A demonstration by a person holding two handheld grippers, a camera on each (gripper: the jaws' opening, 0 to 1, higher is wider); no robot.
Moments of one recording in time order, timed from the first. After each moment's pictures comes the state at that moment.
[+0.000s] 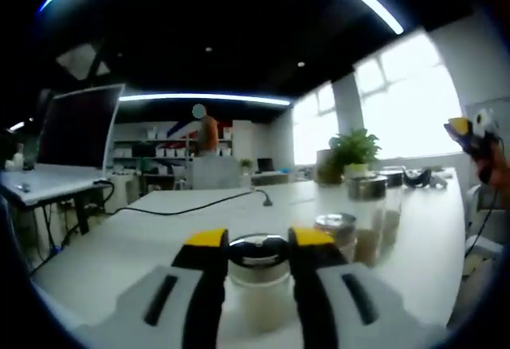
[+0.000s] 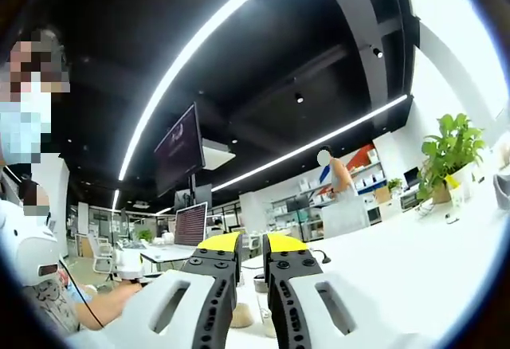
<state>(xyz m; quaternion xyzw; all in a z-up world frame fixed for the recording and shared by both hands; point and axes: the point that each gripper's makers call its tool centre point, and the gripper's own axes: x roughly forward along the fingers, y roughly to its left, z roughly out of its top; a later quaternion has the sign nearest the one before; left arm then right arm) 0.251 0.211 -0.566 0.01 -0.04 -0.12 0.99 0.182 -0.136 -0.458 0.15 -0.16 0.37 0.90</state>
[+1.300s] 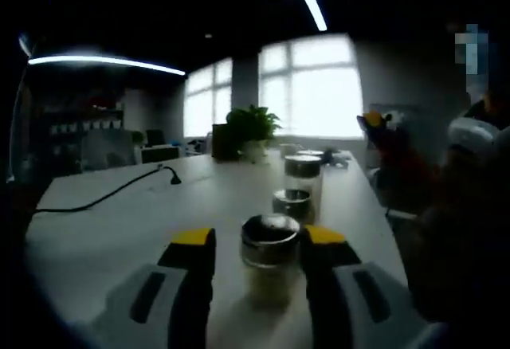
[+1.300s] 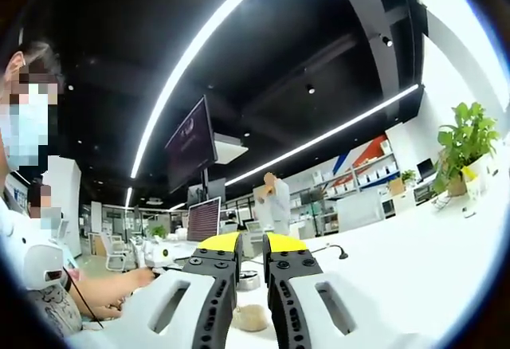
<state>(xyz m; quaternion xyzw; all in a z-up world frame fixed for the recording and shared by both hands) 0.252 0.207 -0.579 0.00 0.04 -0.40 0.92 0.192 -0.101 -0.454 0.15 -0.14 0.41 0.89</state>
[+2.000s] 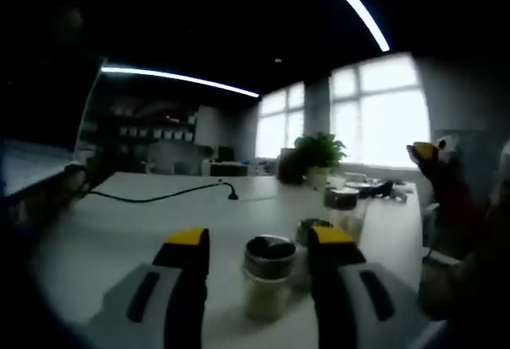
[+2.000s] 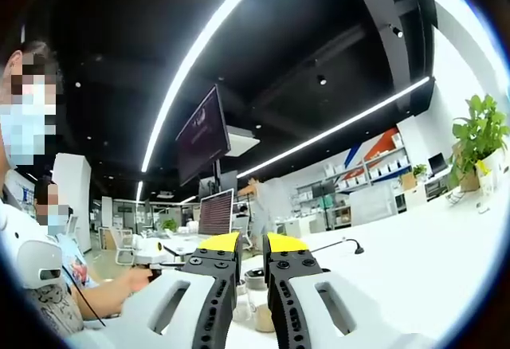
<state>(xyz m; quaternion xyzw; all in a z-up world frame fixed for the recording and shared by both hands) 0.246 0.206 -0.555 -0.05 -0.01 -0.23 0.97 0.186 -0.075 -0.456 0.14 -0.13 0.44 0.88</state>
